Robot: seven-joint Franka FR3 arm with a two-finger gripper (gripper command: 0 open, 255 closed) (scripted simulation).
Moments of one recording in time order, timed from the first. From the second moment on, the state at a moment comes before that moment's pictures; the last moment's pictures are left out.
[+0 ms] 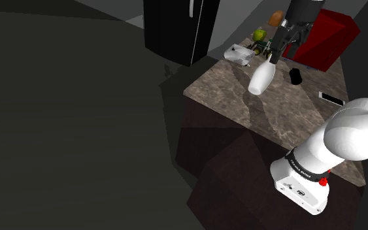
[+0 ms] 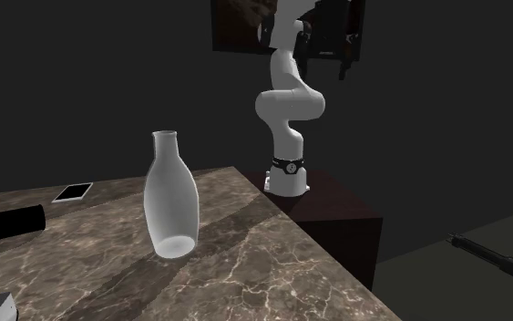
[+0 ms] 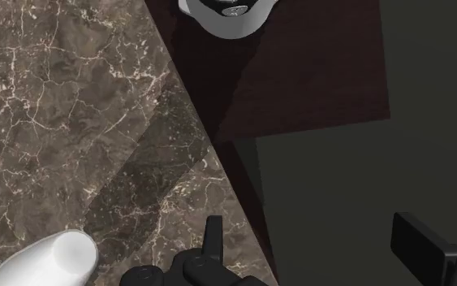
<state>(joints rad) -0.02 -0.81 0.05 -2.41 0.02 1.47 0.14</state>
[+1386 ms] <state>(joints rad) -0.14 -0.43 -0.32 -2.29 -0.17 1.80 -0.26</state>
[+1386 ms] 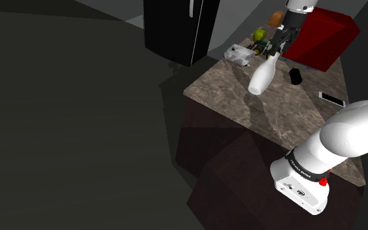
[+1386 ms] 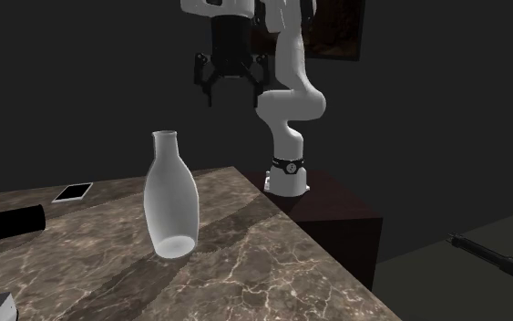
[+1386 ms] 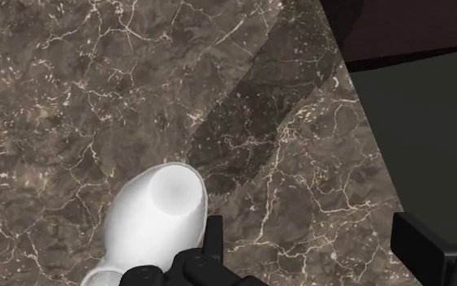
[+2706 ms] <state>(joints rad) -0.18 -0.01 -0.51 -2.08 -0.03 2.03 -0.56</state>
